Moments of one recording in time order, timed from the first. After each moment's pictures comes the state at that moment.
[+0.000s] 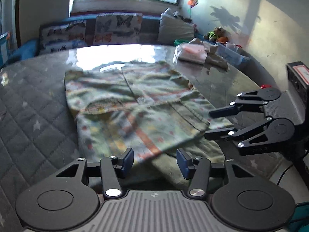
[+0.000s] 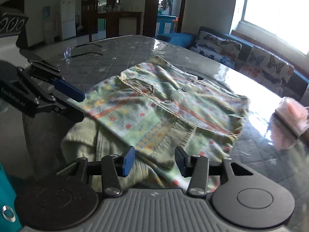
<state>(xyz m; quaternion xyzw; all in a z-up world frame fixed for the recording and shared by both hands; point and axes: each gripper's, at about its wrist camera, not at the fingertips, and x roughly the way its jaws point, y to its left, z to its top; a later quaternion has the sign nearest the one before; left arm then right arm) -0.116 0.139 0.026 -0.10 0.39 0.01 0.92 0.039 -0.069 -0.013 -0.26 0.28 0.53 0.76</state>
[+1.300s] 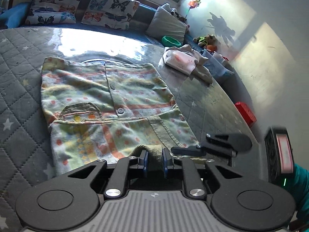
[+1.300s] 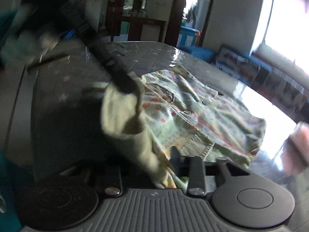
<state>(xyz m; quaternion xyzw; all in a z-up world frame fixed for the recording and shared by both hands) -0.074 0.179 0.049 -0.22 0.39 -0.07 0.89 0.041 -0.047 -0.024 -0.26 0.24 0.59 0.73</state>
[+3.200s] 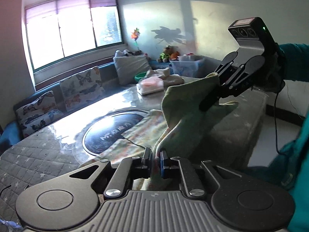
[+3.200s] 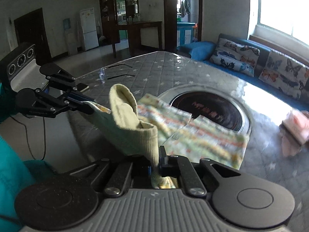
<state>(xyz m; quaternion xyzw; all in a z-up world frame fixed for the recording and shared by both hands) -0.172 0.143 0.074 0.09 0.25 -0.09 0.96 0.029 -0.085 0.076 -0.22 0.28 0.60 0.72</state>
